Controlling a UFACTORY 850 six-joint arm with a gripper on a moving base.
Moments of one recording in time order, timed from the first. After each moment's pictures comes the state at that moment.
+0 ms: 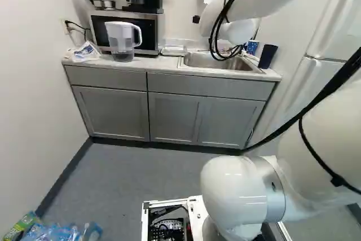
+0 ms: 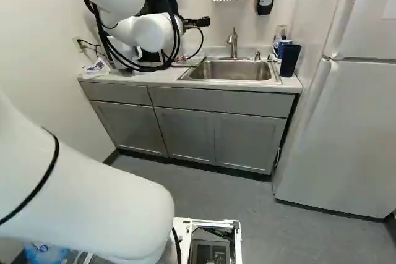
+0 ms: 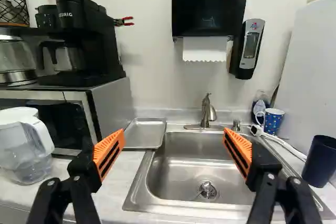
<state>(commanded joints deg) -5.5 14.7 -44.4 0.0 32.8 0.0</state>
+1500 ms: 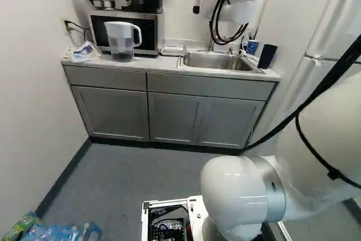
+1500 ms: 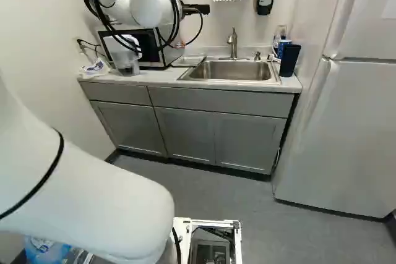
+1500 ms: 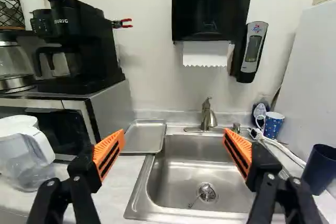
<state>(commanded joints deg) -5.3 13.3 -51.7 0.0 24.2 0.0</state>
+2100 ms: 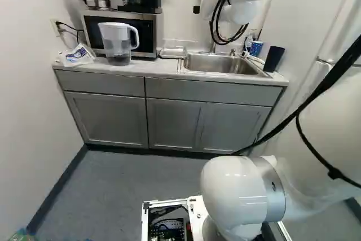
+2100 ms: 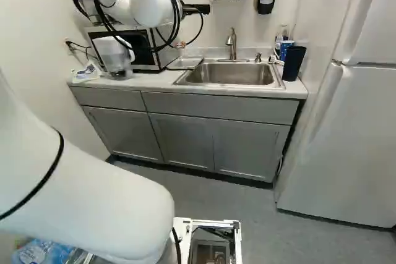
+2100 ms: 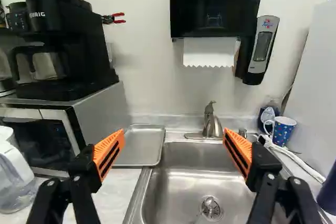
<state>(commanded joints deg) -5.3 13.3 -51.7 0.0 24.2 0.0</state>
